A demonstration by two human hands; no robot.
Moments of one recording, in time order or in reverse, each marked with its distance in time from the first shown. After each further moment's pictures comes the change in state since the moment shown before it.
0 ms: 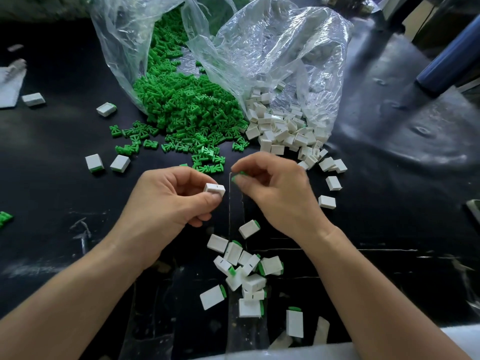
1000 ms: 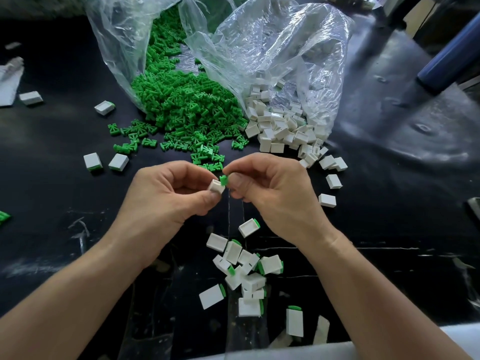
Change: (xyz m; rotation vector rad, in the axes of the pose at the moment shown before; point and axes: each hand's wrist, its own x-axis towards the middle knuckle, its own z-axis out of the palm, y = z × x) left_hand 0.001 -0.001 0.000 -0.052 -0.005 0.052; right_hand -0.007 -0.007 0.000 0.161 -0.059 -0.037
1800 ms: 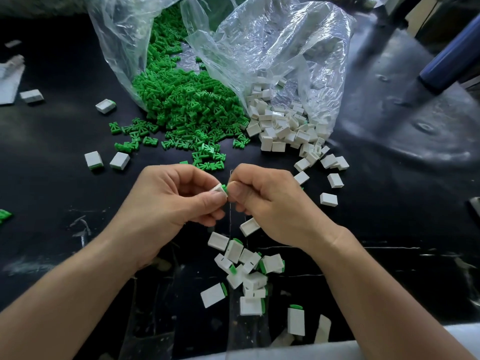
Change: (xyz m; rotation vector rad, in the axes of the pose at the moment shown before) left_hand -0.003 0.005 -0.002 -0.024 -0.129 -0.035; right_hand -0.002 -0.008 -0.003 -0.275 -0.217 0.011
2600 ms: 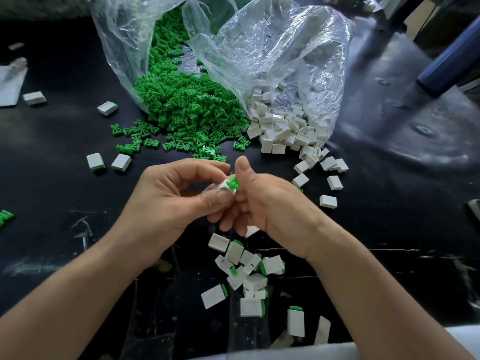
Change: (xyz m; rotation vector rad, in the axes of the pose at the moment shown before) left_hand 0.000 0.000 0.001 -0.071 0.000 0.176; right_hand 0.002 -0.005 0.003 0.725 -0.298 0.272
